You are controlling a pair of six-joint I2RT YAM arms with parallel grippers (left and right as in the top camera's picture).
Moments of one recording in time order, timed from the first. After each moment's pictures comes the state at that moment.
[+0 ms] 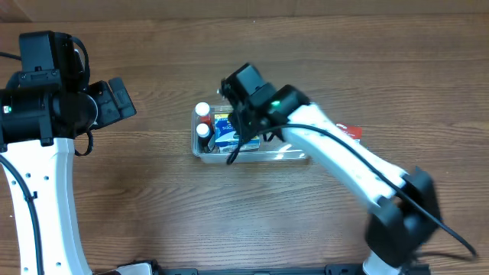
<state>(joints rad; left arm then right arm) 0.12 1.46 1.81 -1.44 -0.06 -0.30 0.68 1.82 1.63 -0.87 0.05 0.03</state>
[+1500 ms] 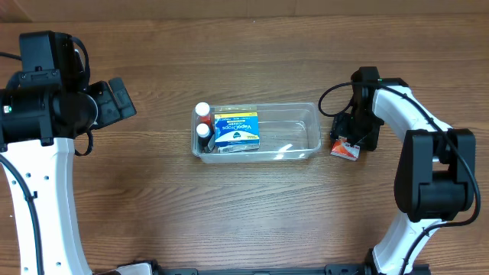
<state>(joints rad) 0.12 1.46 1.81 -1.44 -0.06 -0.30 0.02 2.01 1.34 -0.97 -0.04 0.32</state>
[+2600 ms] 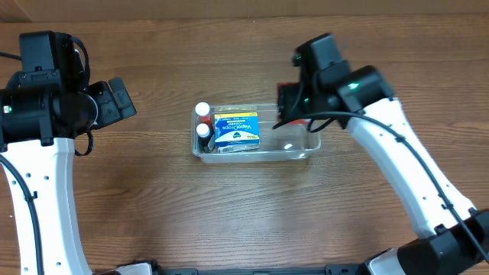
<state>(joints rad) 0.12 1.46 1.81 -1.44 -0.06 -0.30 0.46 1.66 1.63 -1.08 -0.04 0.39</state>
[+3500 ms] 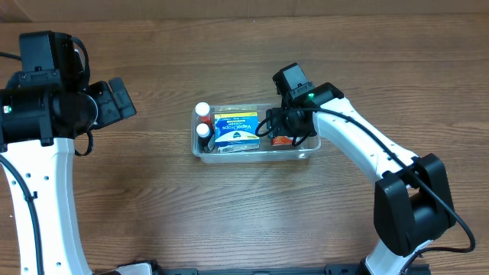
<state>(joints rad) 0.12 1.46 1.81 -1.44 -0.06 -0.30 0.46 1.86 1.40 -0.84 -0.04 0.39</state>
